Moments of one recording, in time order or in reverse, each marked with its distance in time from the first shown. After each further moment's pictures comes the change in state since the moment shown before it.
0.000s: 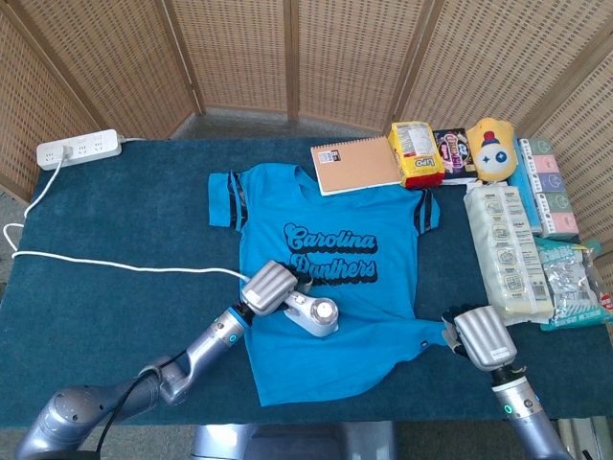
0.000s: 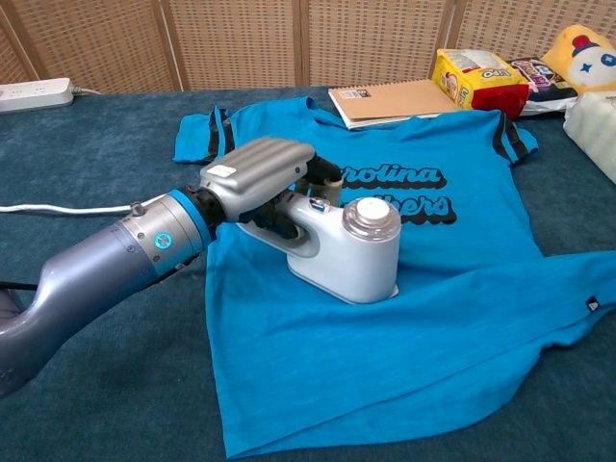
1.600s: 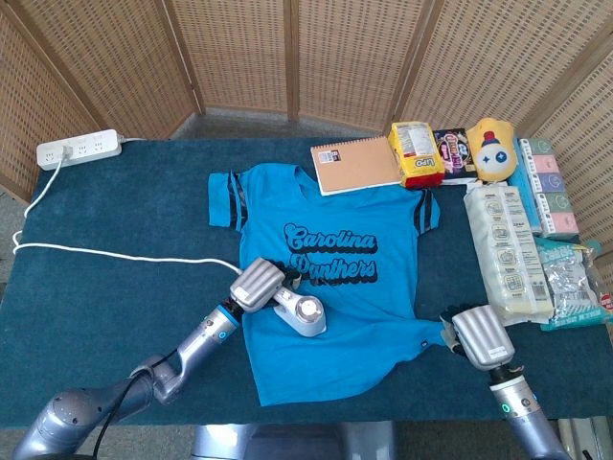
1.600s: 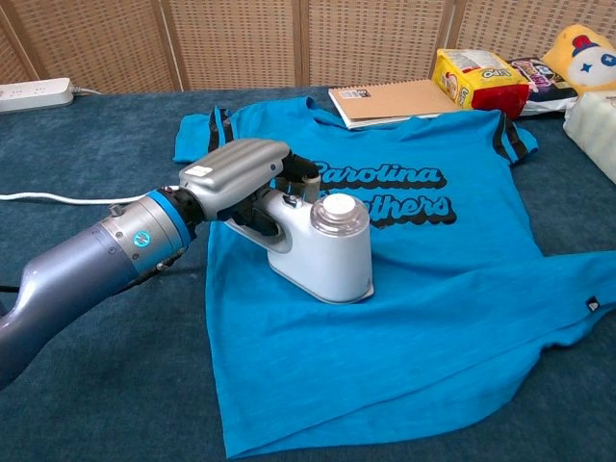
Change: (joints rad) left arm 0.026 0.004 0.033 0.040 0.008 0.036 -0.093; right arm 0.001 -0.003 0.005 -0.010 0.006 -0.012 -0.018
